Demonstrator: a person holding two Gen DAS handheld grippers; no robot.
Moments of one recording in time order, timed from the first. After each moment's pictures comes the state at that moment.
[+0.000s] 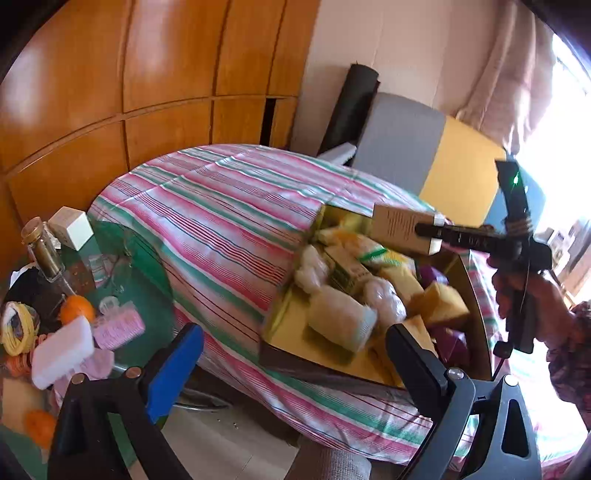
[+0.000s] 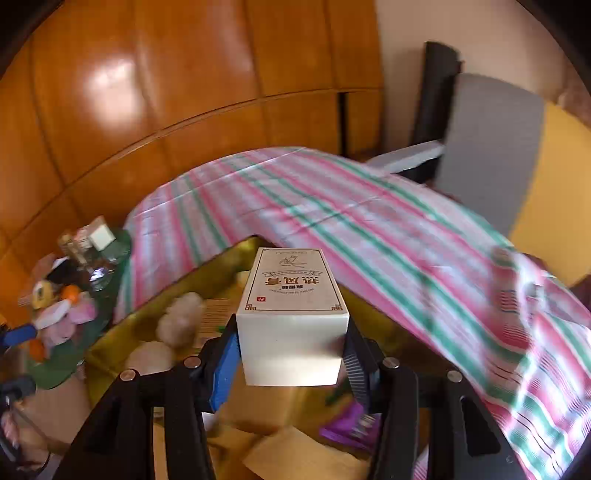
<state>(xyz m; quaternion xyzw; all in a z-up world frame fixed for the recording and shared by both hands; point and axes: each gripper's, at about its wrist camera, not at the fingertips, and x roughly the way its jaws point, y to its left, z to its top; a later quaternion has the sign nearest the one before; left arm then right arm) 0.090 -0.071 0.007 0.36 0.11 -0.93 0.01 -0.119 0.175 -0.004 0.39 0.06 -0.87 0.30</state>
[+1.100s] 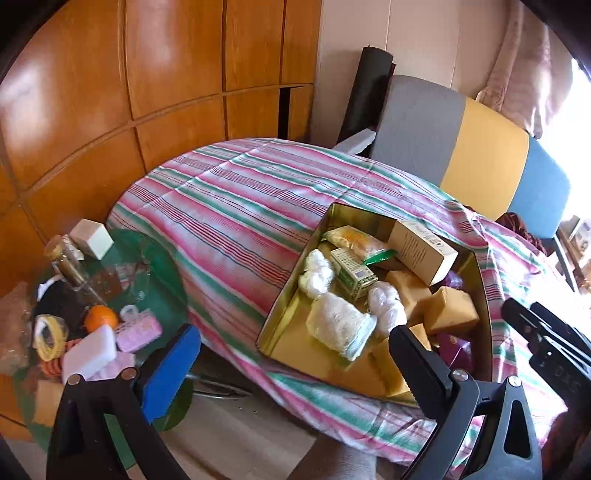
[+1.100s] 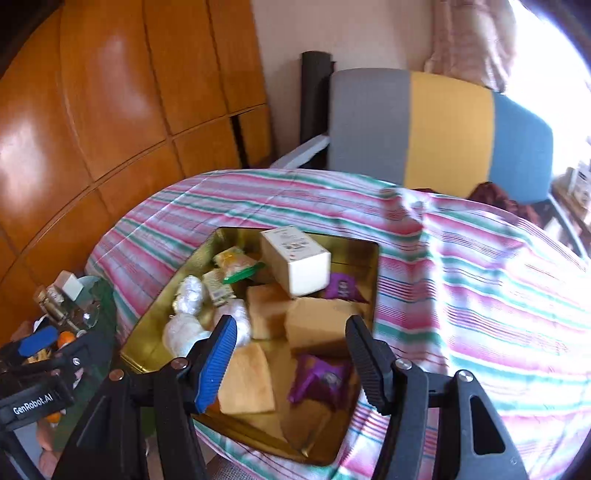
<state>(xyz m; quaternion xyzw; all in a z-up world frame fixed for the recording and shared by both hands) 0.073 -0.034 0.038 0.40 0.06 -0.91 0.07 0.043 0.186 0.041 0.38 -0.04 -0.92 0.05</state>
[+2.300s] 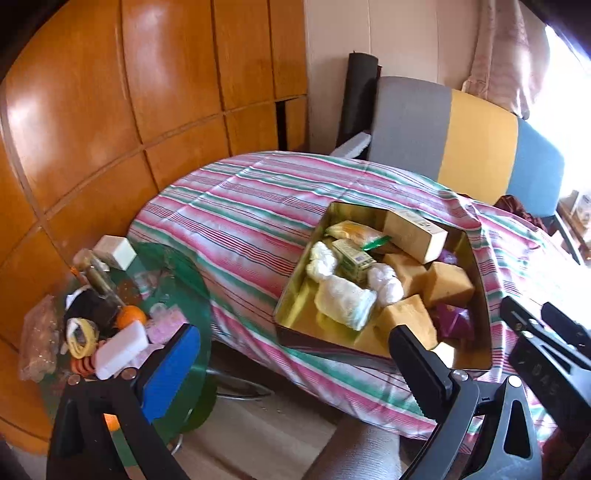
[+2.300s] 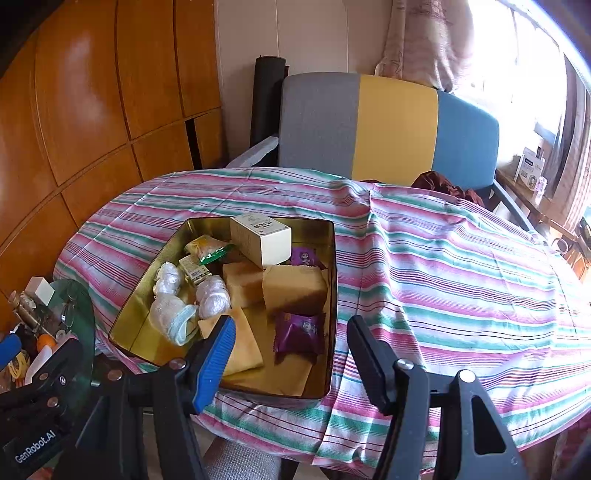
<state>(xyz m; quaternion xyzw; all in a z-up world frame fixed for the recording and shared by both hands) 0.121 -0.022 0.053 0.39 0.02 -0.92 0.07 0.095 0.163 0.048 0.38 -0.03 -0.92 -0.05</state>
